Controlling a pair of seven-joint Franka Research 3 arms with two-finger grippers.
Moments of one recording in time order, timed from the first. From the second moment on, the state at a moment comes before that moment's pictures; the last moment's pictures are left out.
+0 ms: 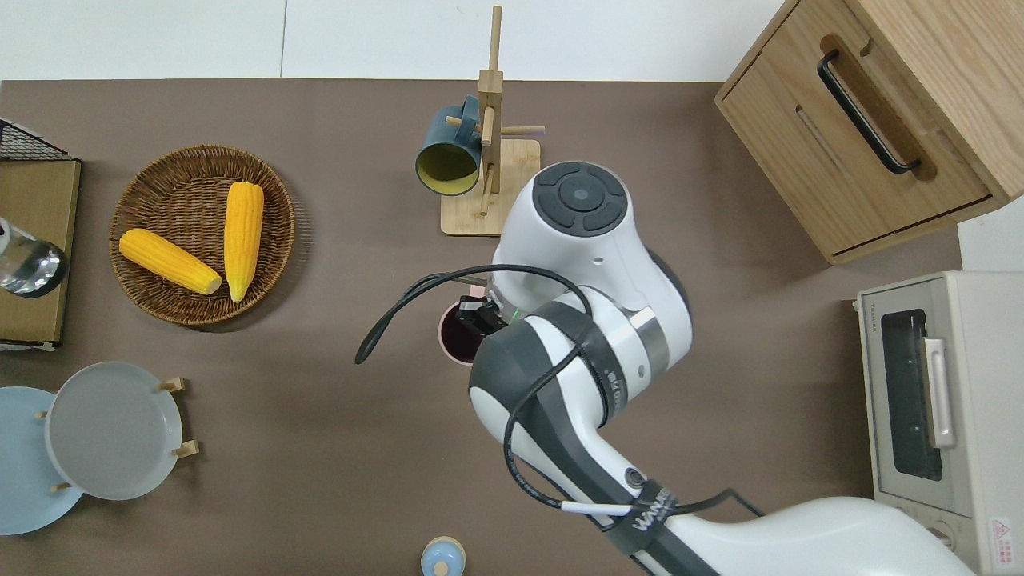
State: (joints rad) left arm 0.20 -0.14 -0.02 -1.85 -0.09 2.16 0.03; right arm 0.25 0.48 0.39 -1.43 0.10 1.80 0.85
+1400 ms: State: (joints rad) left arm 0.17 -0.48 -0.24 -2.38 -0.09 2.30 -0.08; right arm 0.44 0.68 0.39 -1.37 0.16 2.08 1.10
